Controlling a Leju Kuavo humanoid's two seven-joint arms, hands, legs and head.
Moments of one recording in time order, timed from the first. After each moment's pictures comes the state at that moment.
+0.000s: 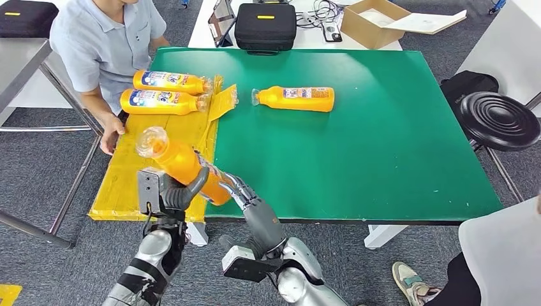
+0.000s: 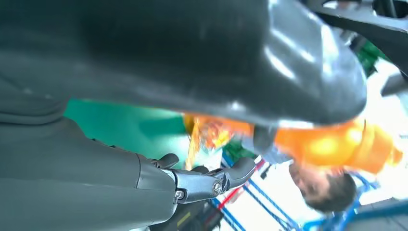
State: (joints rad) left arm -0.25 -0.11 -0.27 -1.19 0.14 0.37 -0.37; right arm -0.26 0.19 0.77 -1.08 0.39 -0.34 -0.69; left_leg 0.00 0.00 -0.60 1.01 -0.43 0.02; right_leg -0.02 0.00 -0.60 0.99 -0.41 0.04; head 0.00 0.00
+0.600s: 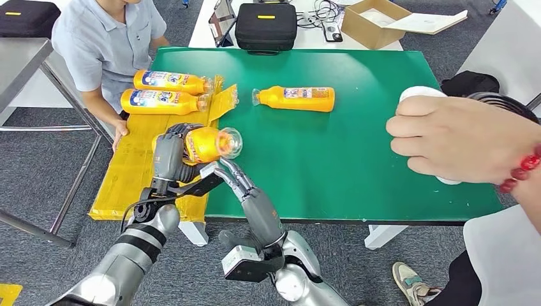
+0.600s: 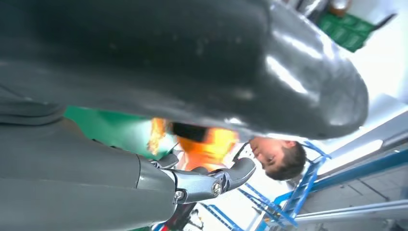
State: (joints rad) left arm -0.50 -0.08 -0.21 -0.86 -0.99 0.69 -0.22; right arm -0.26 0.19 0.80 -1.23 0.35 -0.32 -0.70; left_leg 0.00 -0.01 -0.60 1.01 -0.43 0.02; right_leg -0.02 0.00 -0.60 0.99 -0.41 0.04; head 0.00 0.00
